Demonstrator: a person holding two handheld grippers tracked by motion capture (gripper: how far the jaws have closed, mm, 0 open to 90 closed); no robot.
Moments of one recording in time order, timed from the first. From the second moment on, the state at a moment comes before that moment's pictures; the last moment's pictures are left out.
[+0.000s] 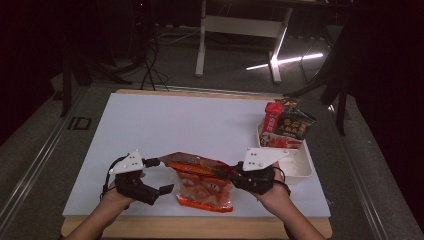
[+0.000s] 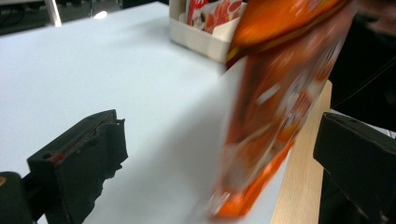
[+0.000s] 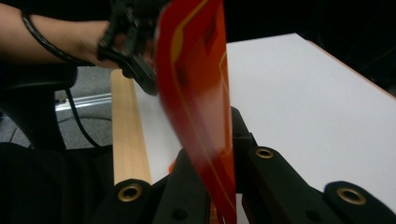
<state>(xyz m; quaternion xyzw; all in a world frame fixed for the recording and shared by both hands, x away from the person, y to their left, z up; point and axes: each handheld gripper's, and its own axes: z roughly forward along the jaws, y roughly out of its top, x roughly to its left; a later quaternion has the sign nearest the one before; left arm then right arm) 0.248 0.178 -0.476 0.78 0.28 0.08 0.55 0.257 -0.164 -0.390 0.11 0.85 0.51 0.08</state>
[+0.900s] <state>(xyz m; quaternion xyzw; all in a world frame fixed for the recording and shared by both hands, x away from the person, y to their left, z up) 0.250 0.178 -0.515 0.79 0.30 0.08 0.52 0.283 -0.220 -0.319 0.16 0.80 0.56 0.17</state>
